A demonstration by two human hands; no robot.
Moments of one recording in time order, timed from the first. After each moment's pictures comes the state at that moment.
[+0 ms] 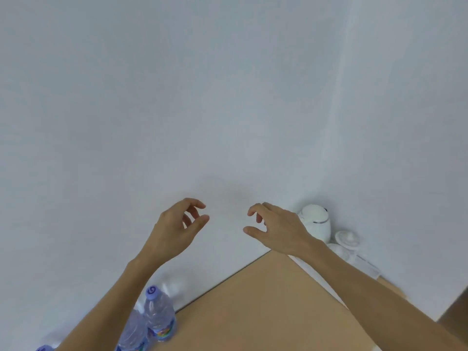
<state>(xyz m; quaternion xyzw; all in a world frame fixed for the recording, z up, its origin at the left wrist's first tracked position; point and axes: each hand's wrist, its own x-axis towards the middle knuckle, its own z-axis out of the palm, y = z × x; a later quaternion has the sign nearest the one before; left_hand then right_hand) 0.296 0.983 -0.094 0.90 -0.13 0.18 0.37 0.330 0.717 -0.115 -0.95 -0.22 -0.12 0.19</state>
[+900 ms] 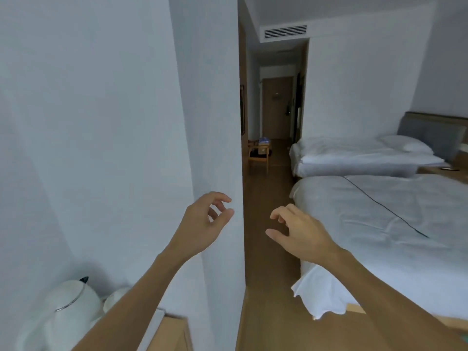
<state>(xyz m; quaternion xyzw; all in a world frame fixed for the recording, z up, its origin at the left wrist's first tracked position) 0.247 0.337 -0.028 0.72 -0.50 0.05 0.48 0.092 0.141 -0.067 -0.95 0.22 -0.23 0.09</state>
